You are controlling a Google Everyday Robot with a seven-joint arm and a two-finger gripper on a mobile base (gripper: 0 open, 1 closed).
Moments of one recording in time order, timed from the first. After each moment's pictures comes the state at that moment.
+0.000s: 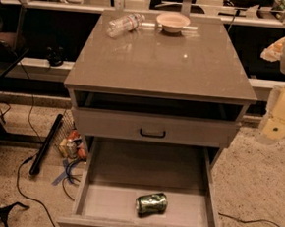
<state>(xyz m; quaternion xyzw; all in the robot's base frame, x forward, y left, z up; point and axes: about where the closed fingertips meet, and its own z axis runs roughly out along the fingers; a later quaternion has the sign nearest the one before) 0.438 -0.216 0.977 -0.60 0.78 -0.04 0.16</state>
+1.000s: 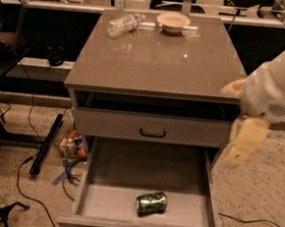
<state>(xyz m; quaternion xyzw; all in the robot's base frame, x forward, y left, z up) 0.442 -0.181 0.892 -0.64 0.75 0.07 0.17</state>
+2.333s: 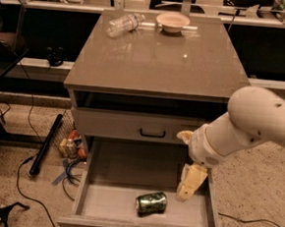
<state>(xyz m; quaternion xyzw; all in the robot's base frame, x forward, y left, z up) 0.440 -0.107 0.722 -0.65 0.72 0.16 0.18</state>
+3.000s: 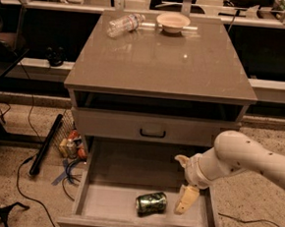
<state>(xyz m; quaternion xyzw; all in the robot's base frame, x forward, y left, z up) 0.461 -0.132 0.568 -0.65 0.71 0.17 0.19</state>
